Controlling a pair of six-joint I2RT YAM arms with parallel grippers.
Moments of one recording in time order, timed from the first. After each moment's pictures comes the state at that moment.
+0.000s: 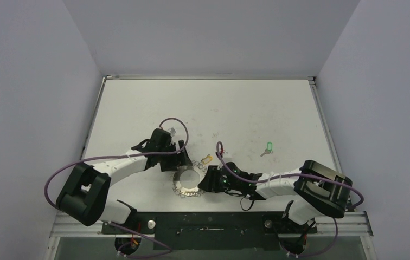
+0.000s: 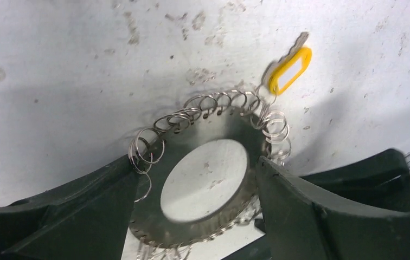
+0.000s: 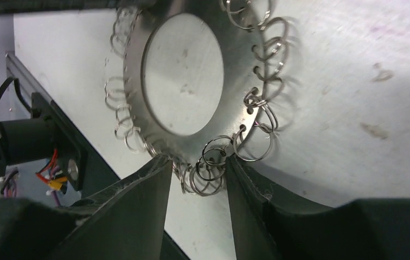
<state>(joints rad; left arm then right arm) -0.50 1.36 0.60 -0.21 0.25 -0.75 1.03 1.49 0.42 0.44 -0.02 0.91</state>
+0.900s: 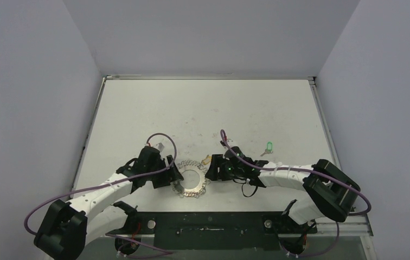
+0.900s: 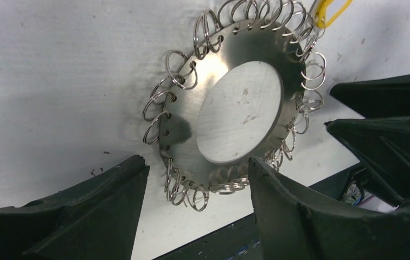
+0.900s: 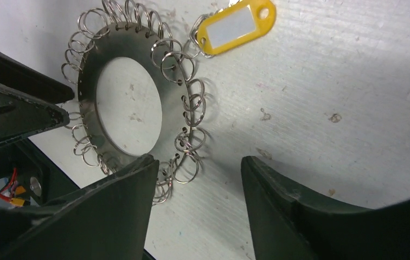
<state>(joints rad) -0.52 1.02 0.39 -0.32 0.20 -0.83 0.87 1.43 0.54 0.11 -0.09 0.74</state>
